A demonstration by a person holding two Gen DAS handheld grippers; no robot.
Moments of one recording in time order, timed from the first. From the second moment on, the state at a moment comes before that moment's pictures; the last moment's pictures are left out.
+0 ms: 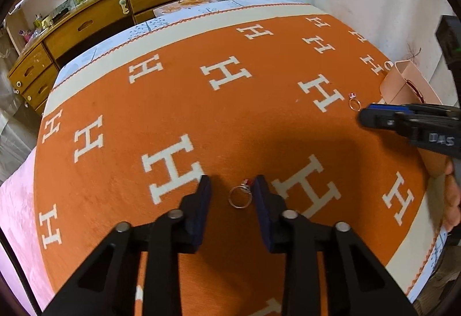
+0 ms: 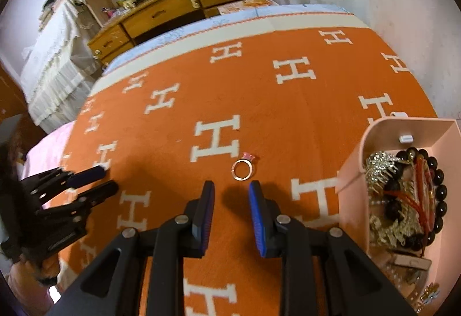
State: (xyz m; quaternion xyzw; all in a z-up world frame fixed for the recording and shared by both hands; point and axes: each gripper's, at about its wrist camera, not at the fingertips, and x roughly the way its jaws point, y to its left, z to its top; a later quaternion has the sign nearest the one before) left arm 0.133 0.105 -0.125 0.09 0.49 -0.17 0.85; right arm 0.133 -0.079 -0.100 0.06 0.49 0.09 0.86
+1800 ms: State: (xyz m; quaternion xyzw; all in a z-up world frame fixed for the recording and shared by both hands) left arm 0.087 -0.089 -0.036 -0.14 0.48 -0.35 0.79; right arm 0.004 -0.263 -0.043 0.20 0.37 0.12 0.90
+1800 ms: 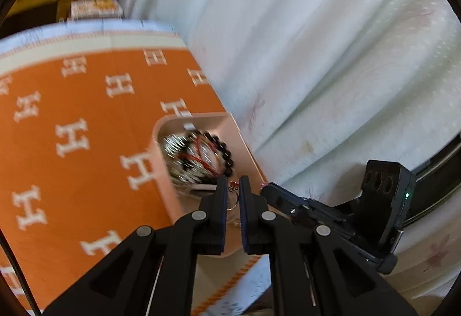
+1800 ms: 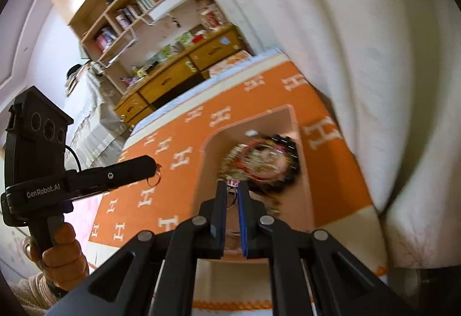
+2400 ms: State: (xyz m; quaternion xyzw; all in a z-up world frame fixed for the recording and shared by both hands) left arm 0.075 -0.127 -0.059 -0.07 0.48 -0.30 0.82; right arm 0.013 -0.277 -0.067 0.20 0.42 0.12 0.88
